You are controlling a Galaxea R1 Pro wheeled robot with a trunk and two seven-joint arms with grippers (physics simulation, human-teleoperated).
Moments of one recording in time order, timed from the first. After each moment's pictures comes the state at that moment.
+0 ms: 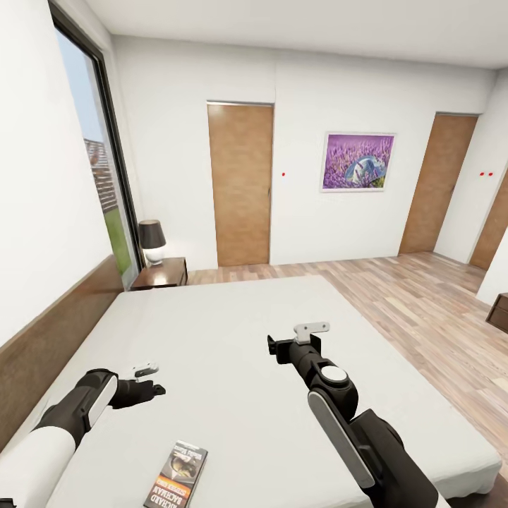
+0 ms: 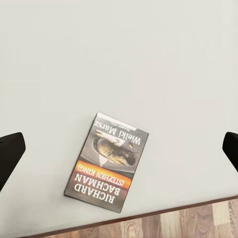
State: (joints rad) left arm -0.70 0.23 -0.01 -0.59 0.24 0.77 -0.23; right arm -0.45 -0.02 0.51 -1.58 -0.42 0.63 -0.45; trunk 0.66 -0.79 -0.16
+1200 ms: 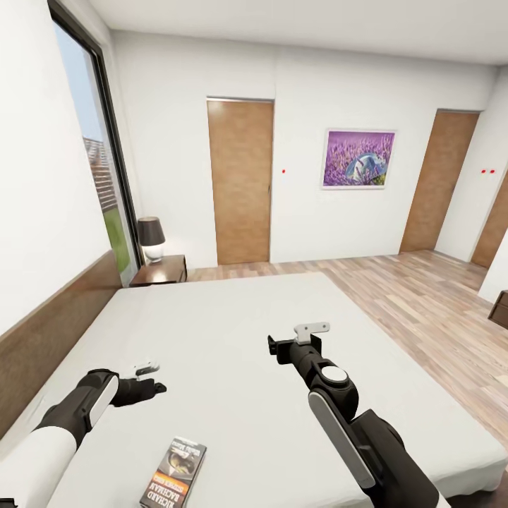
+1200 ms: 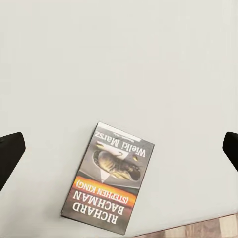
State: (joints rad) left arm -0.70 0.23 -0.01 -0.59 0.24 0.74 -0.23; right arm -0.45 -0.03 0.51 -1.58 -0.42 0.63 -0.45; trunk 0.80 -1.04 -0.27
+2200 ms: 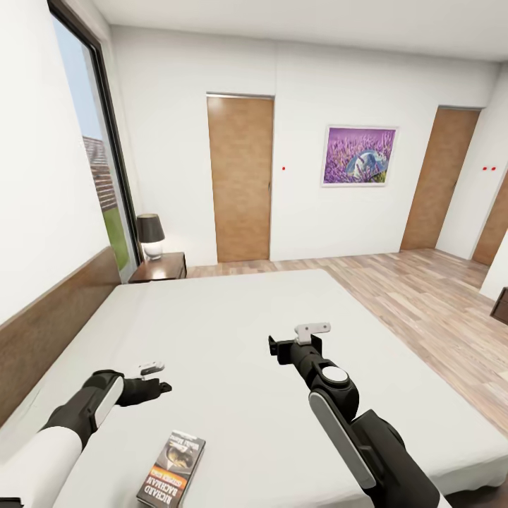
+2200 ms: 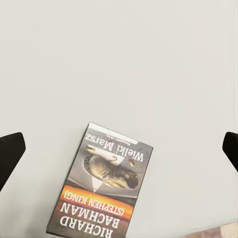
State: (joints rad) left arm -0.70 0.21 -0.01 -0.59 0.24 0.72 -0.23; right arm -0.45 -0.03 0.51 -1.58 -0.42 0.63 -0.45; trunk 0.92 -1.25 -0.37
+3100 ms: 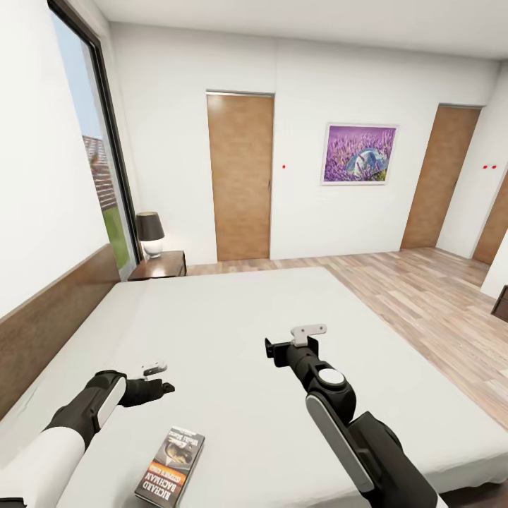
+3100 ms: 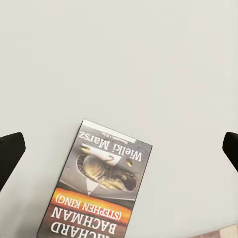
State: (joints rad) left arm -0.70 0.19 -0.01 -0.58 0.24 0.72 -0.23; right arm -0.44 -0.03 0.53 -1.58 -0.42 0.63 -0.45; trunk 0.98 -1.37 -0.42
